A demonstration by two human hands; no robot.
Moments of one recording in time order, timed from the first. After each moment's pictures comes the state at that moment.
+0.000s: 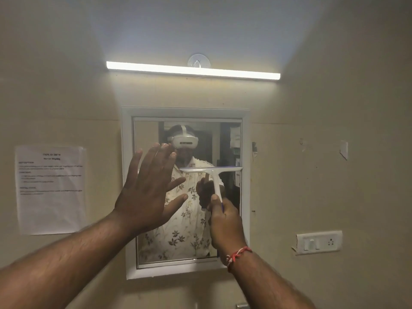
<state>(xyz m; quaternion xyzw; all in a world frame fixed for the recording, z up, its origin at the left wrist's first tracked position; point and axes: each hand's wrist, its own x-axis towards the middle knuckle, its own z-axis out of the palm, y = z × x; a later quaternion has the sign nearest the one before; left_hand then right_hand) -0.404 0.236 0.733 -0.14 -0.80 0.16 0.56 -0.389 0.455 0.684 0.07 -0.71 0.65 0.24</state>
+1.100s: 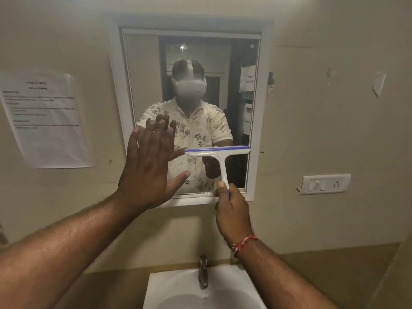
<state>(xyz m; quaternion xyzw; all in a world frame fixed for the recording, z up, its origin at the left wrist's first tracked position) -0.406 0.231 0.621 -0.12 -0.85 0.11 0.50 -0.379 0.460 0.557 0.04 -0.75 0.62 0.21</state>
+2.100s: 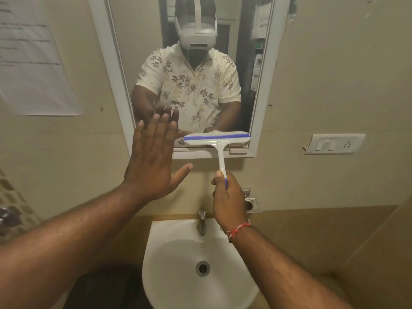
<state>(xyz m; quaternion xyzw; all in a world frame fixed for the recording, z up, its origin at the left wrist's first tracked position) -0.391 0.254 0.520 -0.09 -0.91 0.11 0.40 -0.367 0.468 0.463 0.00 -0.78 0.61 0.16</state>
